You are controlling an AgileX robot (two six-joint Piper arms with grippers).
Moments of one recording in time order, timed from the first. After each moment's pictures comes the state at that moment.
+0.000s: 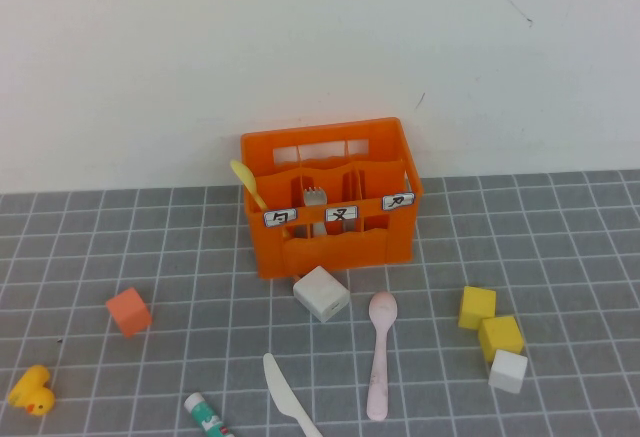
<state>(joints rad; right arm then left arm) -0.04 -0.01 0.03 -0.01 -0.35 -0.18 -0.10 -0.01 0.03 0.00 -0.35 -0.03</state>
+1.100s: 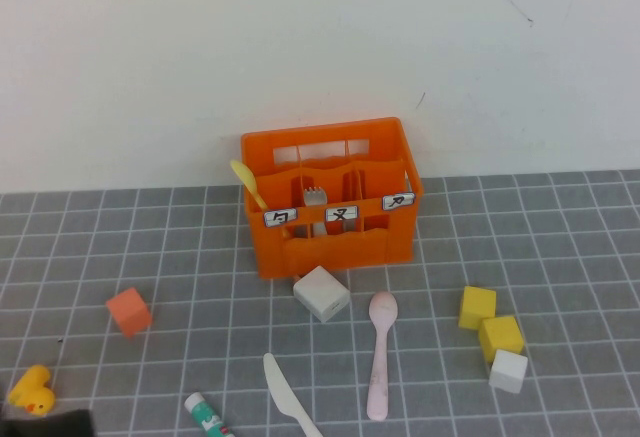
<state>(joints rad) -0.04 0.51 -0.39 0.25 0.75 -0.60 -0.10 0.48 -0.44 -0.43 0.77 -0.08</state>
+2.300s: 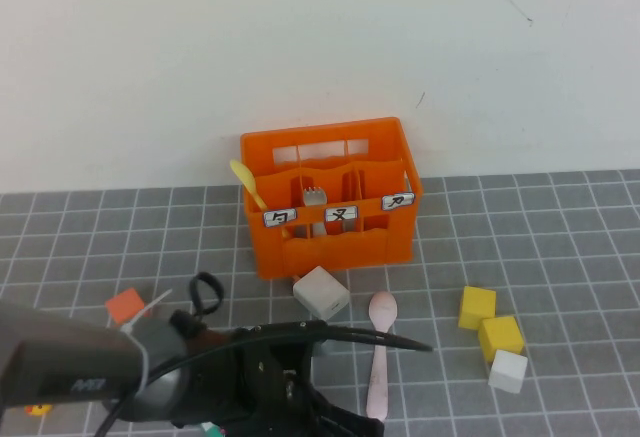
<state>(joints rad) -0.04 0.75 -0.39 0.70 0.79 -1.08 -0.71 1.86 -0.77 -0.83 0.27 0.09</state>
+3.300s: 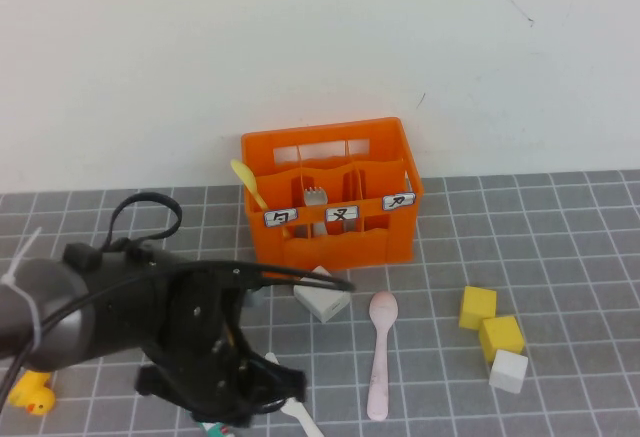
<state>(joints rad) -0.04 0.75 -0.39 0.71 0.79 -1.09 -0.57 1.68 -0.85 -0.09 0.65 -0.44</state>
